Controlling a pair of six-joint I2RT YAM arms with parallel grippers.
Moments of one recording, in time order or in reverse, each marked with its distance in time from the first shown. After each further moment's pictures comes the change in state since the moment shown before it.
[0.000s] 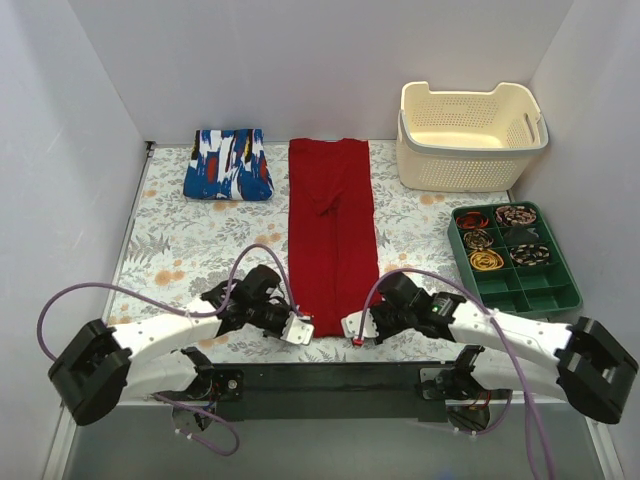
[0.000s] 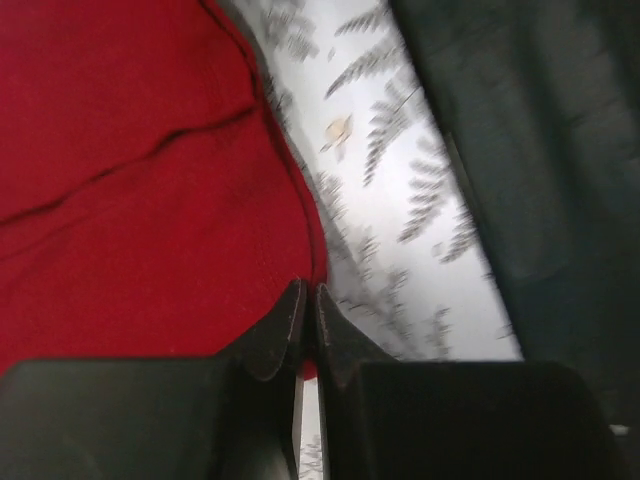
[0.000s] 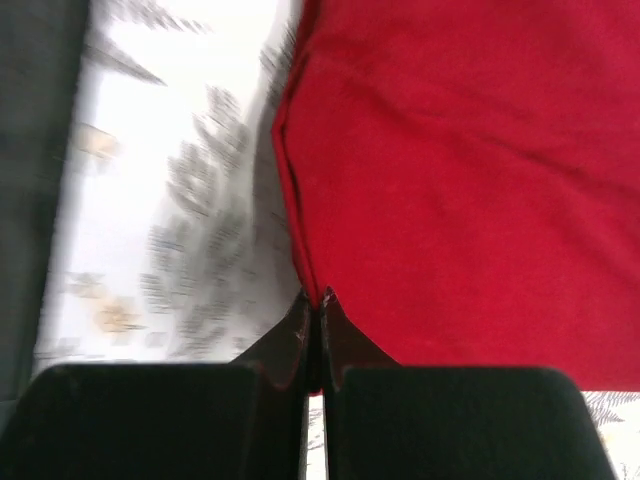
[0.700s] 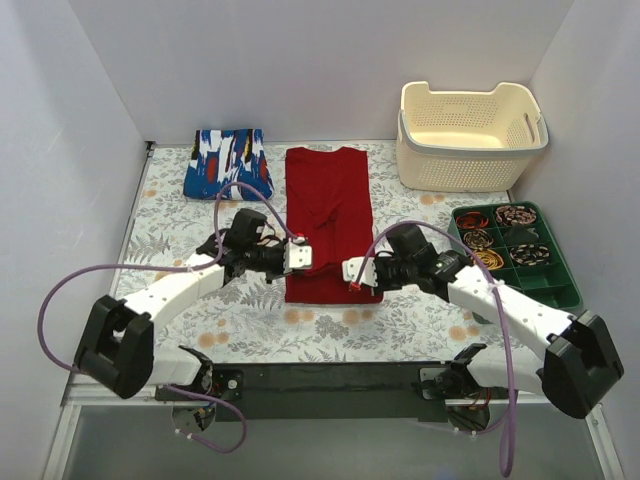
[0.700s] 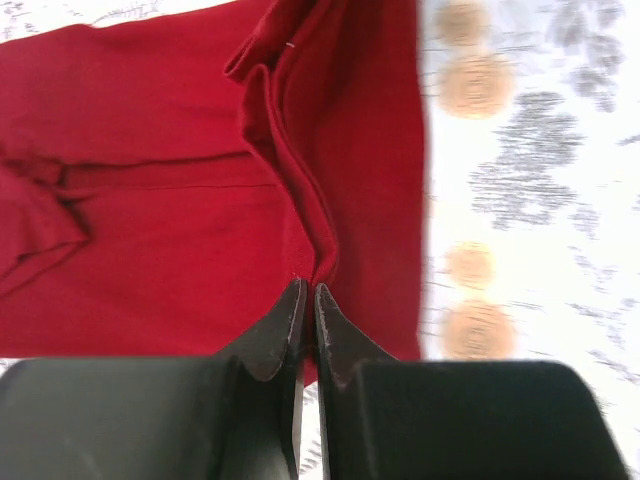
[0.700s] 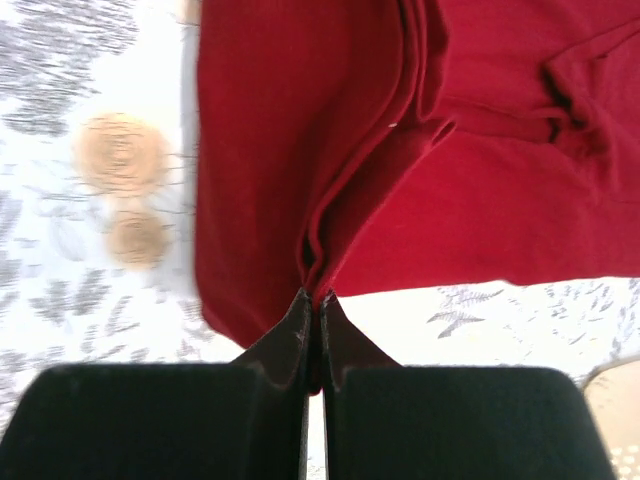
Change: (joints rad) left arm 0.267 0.145 0.328 -0.062 0.077 -0.121; right arm -0.220 0.055 0.303 -0.177 -0.039 -0.020
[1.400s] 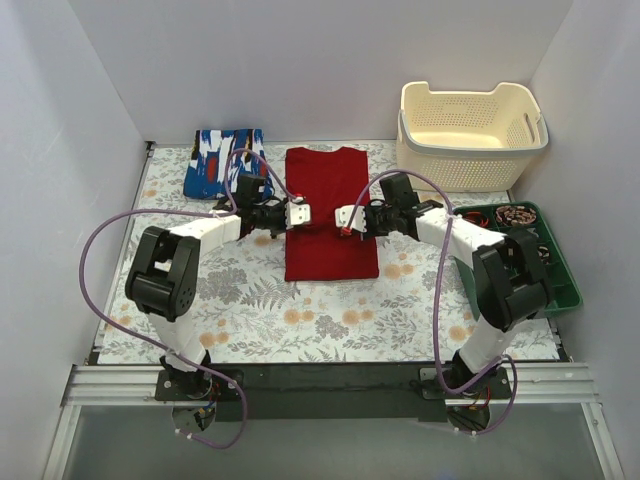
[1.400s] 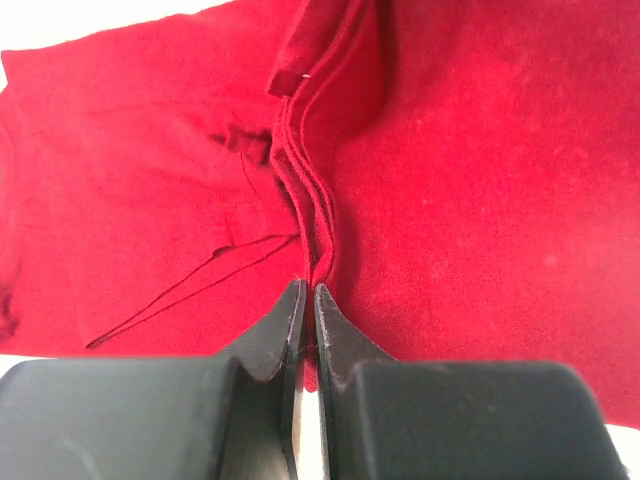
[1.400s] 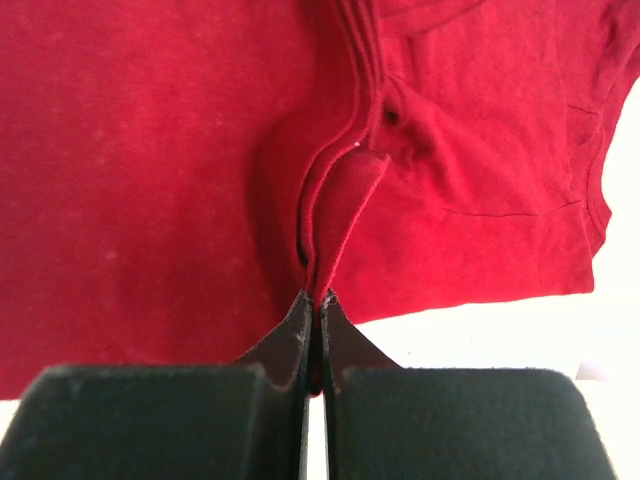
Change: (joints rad) left arm 0.187 0.483 0.314 0.227 0.072 0.157; right arm -0.233 0.515 0.352 0.180 -0.122 -0.225
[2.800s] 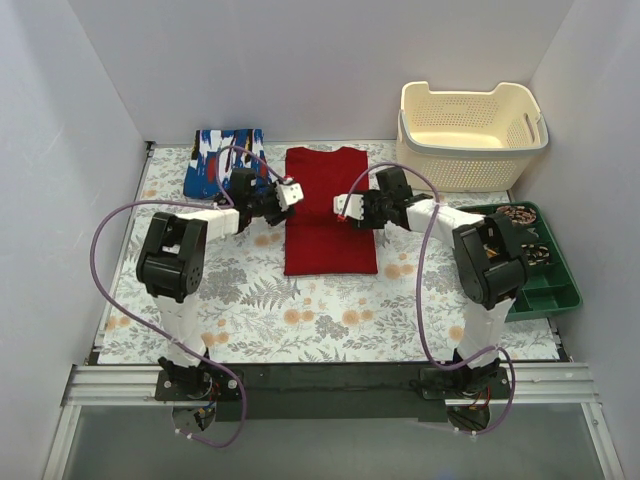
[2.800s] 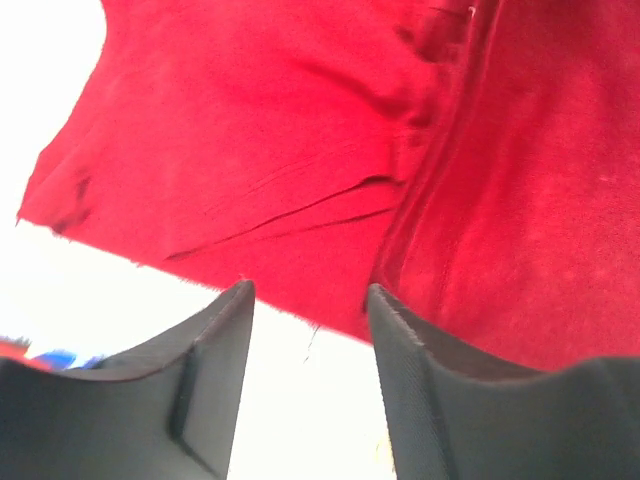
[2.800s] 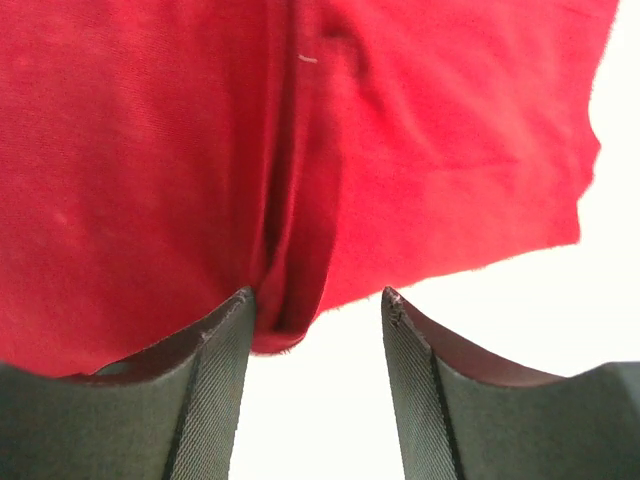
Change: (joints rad) left arm 0.075 0.202 0.061 0.294 -0.130 -0.146; right arm -0.043 0.244 0.124 0.152 0.127 -0.011
